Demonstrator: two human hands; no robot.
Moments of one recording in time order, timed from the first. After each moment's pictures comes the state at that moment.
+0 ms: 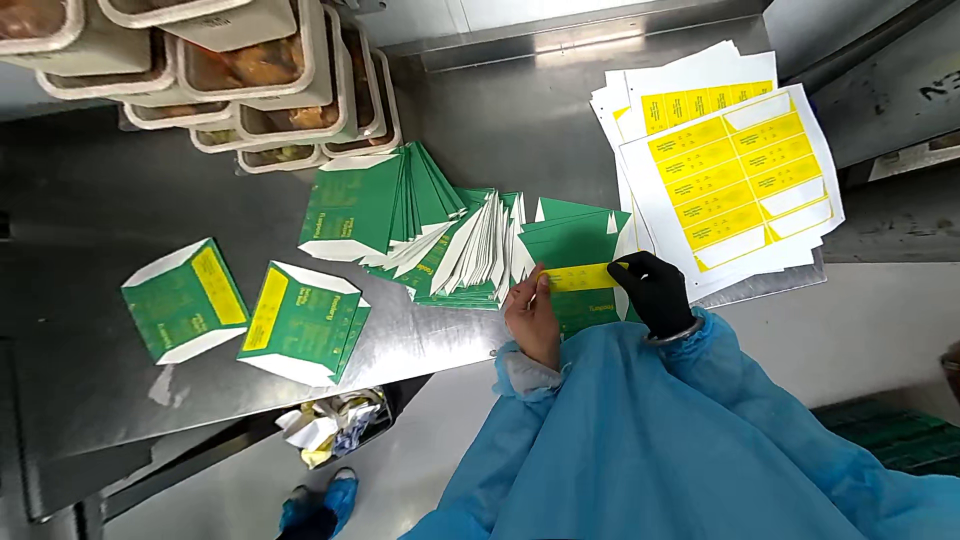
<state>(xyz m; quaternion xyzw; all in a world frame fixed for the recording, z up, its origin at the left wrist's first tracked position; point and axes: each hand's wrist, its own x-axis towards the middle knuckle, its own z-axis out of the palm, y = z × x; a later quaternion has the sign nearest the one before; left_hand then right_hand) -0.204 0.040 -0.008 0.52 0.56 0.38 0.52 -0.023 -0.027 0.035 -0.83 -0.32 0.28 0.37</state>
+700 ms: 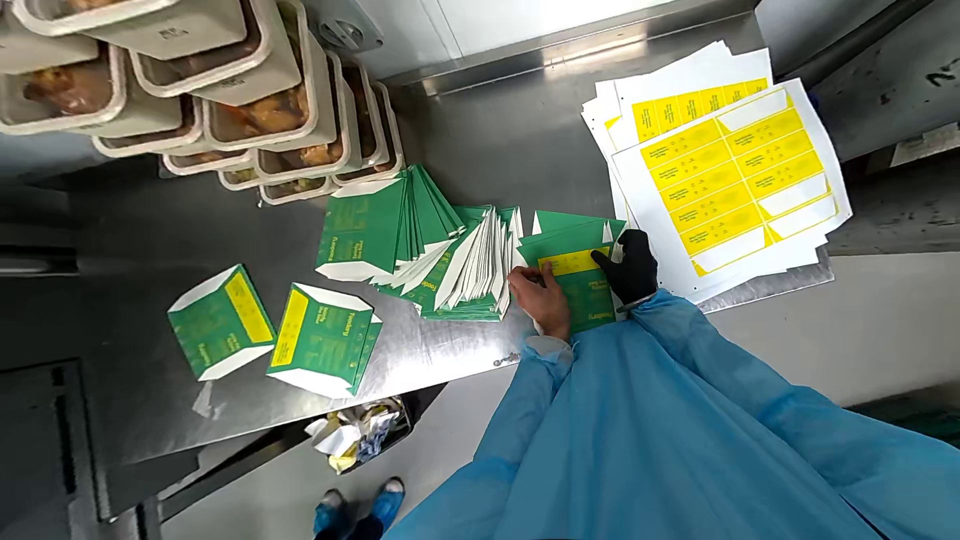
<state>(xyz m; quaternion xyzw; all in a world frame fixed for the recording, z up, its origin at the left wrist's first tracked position) -0.145 0.068 -0.058 0.59 0.70 0.30 0.28 0.002 0.012 -0.048 -0.88 -0.33 0.21 0.27</state>
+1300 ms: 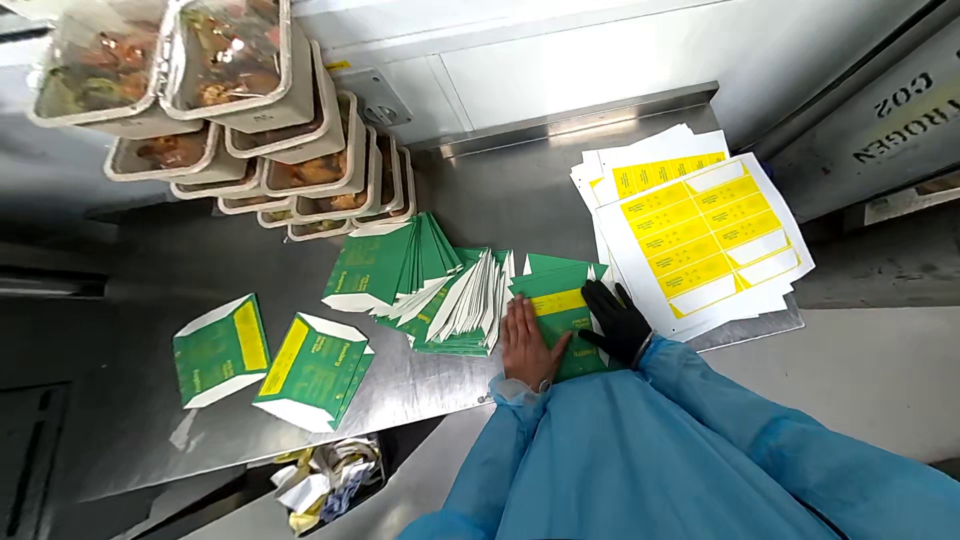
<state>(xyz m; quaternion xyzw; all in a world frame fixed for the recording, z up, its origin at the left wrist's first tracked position) -0.195 0.045 -0.073 0.87 0.48 0.05 0.09 0.023 -0.035 -0.065 -0.71 -0.69 0.13 0.08</state>
